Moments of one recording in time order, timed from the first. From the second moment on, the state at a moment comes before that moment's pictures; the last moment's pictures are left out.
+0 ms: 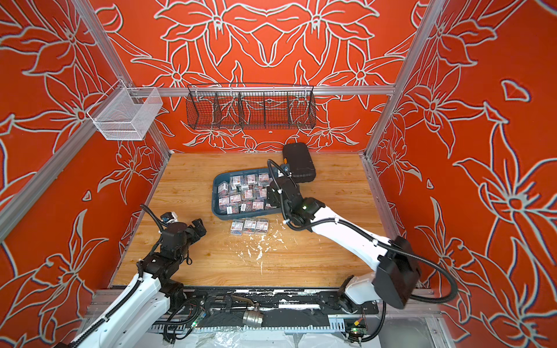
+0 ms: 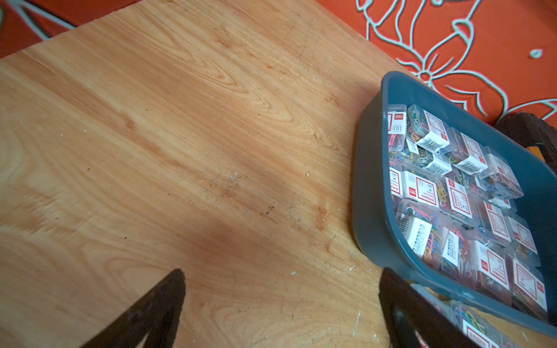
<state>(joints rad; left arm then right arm) -0.20 0.62 0.28 -0.27 -0.37 -0.69 0.74 1.49 1.21 -0.33 0.43 0.45</state>
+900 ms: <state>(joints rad) -0.20 0.67 0.28 -0.26 -0.37 -0.69 0.56 2.33 2.08 -0.70 0.07 0.32</state>
